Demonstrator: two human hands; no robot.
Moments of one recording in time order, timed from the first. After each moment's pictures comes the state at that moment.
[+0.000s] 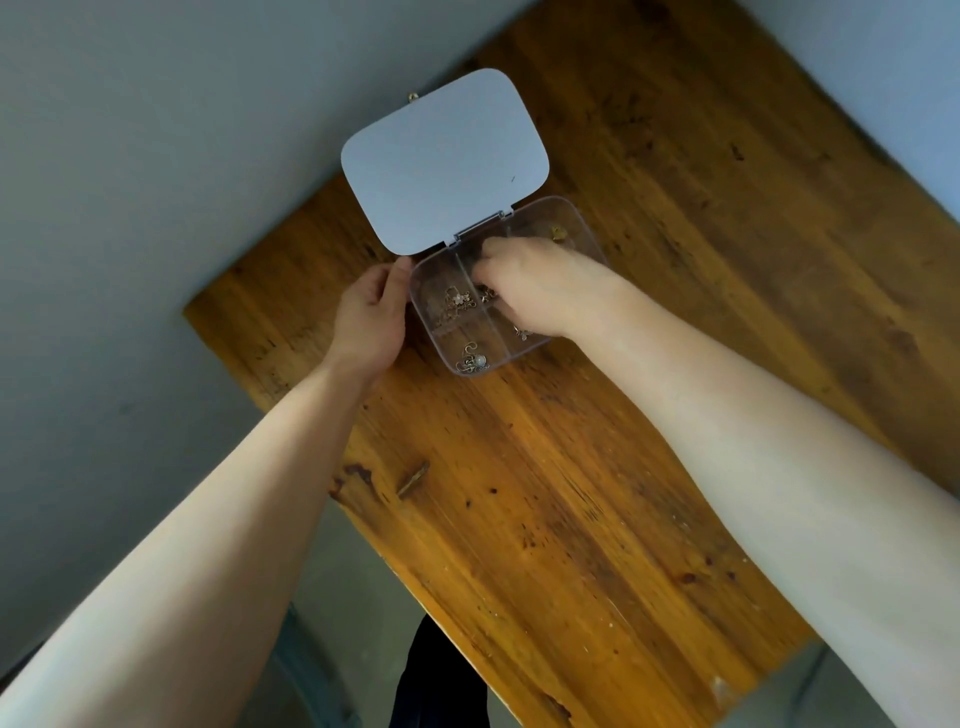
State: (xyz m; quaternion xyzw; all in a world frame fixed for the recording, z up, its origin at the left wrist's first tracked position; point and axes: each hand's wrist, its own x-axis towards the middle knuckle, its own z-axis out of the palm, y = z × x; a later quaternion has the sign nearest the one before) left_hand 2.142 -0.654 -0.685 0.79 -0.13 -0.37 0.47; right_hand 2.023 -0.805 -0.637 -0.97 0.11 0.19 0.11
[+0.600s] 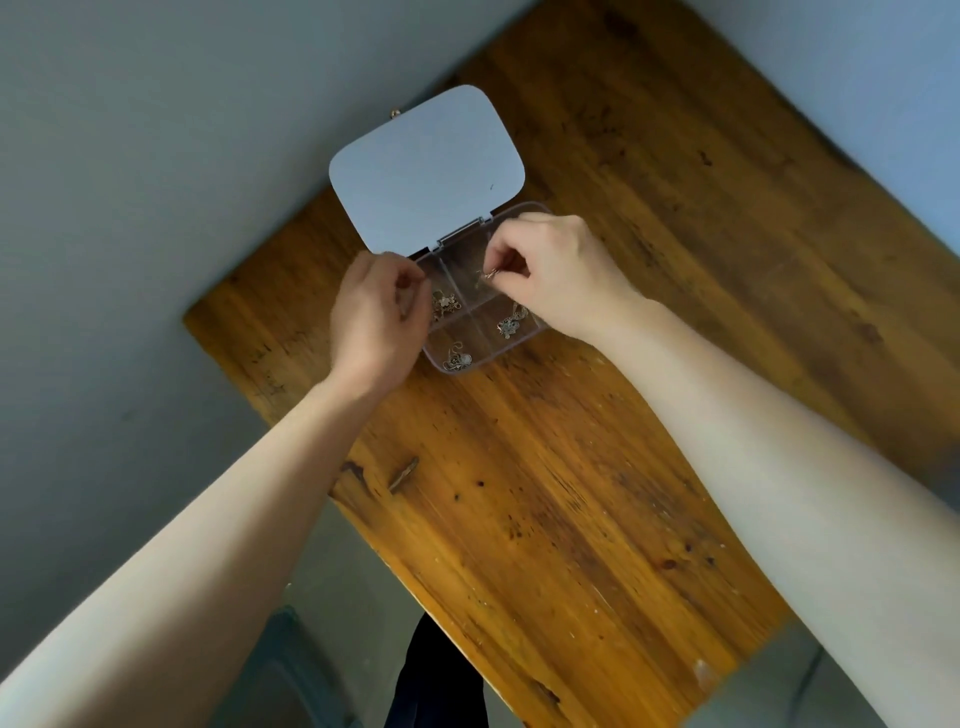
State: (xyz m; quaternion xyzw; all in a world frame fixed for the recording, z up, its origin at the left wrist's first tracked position) left_hand 2.120 -0.656 -0.657 0.86 -0.40 -0.10 0.30; right_hand 1.983 -0.813 -0.620 -0.91 0.25 -0.05 0.32
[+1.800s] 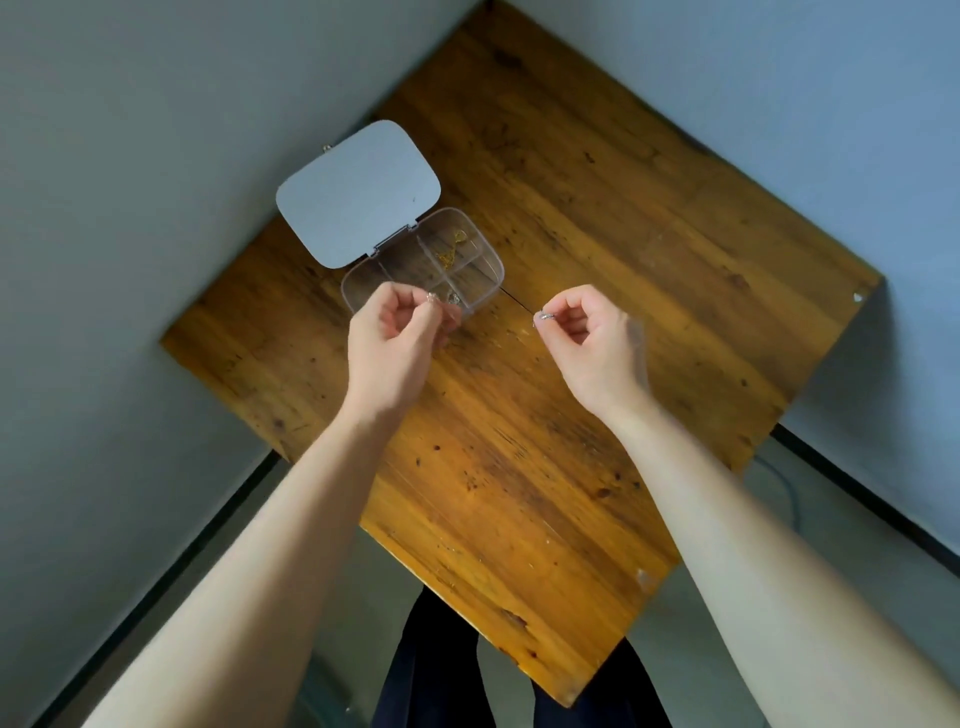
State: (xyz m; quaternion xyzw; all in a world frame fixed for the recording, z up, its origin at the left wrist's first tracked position) left_hand 2.016 -0.653 -0.567 0.74 -0.21 -0.36 0.53; right_hand 1.837 -0.752 -0.604 -0.74 0.48 -0.23 0.42
